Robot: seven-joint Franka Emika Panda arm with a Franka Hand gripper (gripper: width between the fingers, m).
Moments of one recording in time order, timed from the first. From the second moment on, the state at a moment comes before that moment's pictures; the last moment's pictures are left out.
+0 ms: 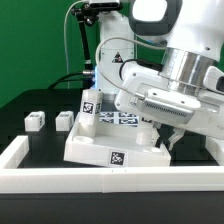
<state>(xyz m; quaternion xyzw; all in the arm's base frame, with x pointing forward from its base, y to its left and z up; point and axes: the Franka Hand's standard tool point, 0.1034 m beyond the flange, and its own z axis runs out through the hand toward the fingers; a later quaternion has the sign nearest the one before) 0.563 0.055 0.023 -0.01 0.99 -0.15 0.05</state>
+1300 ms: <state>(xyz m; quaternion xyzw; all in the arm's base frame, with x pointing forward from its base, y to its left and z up) 0.574 0.067 0.018 0.09 0.99 -0.06 0.06</state>
